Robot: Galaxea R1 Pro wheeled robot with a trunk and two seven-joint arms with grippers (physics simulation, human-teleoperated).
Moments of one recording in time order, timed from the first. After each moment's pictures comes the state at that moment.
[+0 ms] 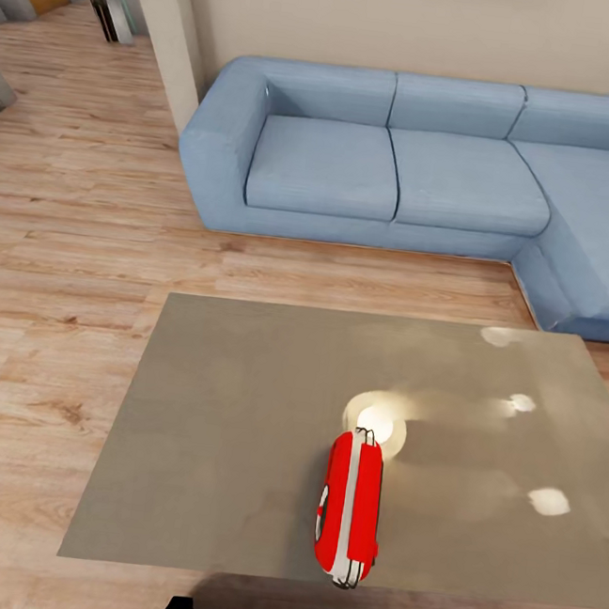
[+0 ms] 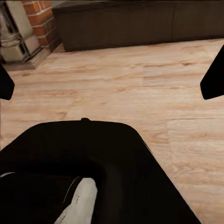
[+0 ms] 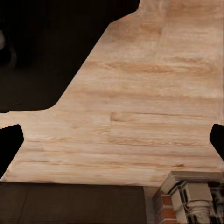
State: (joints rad) left arm 0.15 -0.09 0.06 -0.34 -0.01 0.00 -0.12; right arm 0.08 -0.05 0.09 -0.26 -0.03 -0.05 0.01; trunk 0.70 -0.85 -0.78
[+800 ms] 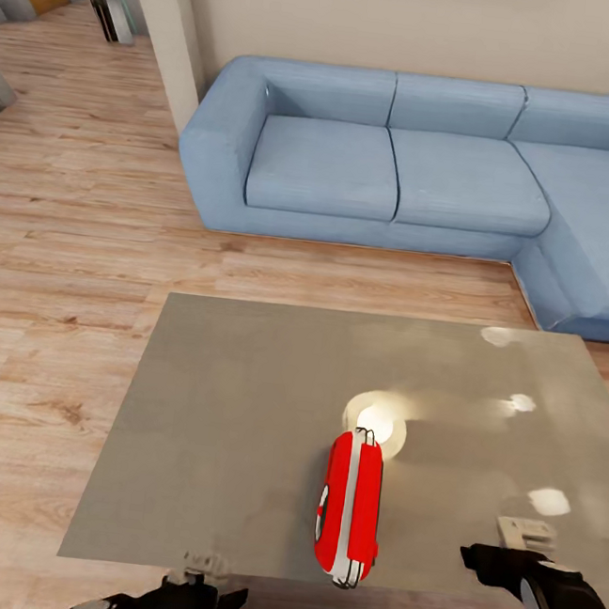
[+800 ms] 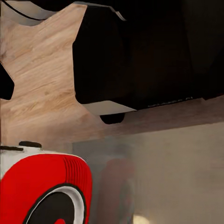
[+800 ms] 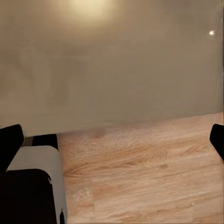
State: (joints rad) left arm 0.07 -0.10 -0.04 -1.52 0.01 0.70 -0.45; right arm -0.12 -0.24 -0.13 -1.57 -0.04 0.96 0.01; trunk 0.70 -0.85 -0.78
